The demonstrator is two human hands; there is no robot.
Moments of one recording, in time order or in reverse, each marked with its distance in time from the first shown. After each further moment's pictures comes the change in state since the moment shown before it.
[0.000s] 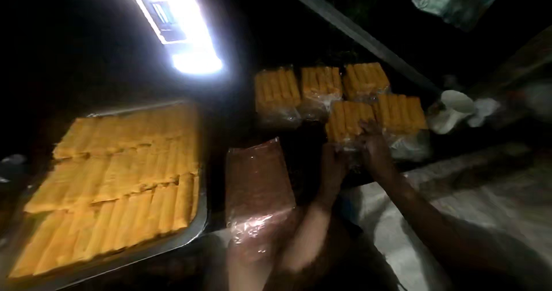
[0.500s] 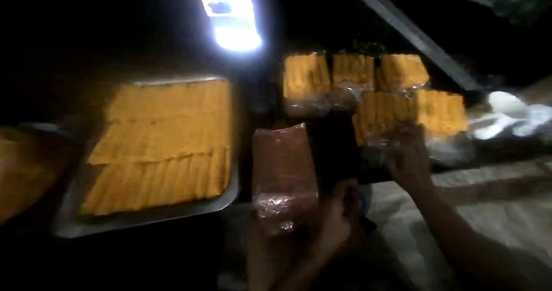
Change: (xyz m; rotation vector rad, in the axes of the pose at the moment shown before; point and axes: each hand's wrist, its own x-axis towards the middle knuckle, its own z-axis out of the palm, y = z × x) left_hand -0.116 -0.037 -0.060 0.275 -0.120 0.167; right_hand -0.022 -0.009 -0.007 -0.053 0.097 -0.212
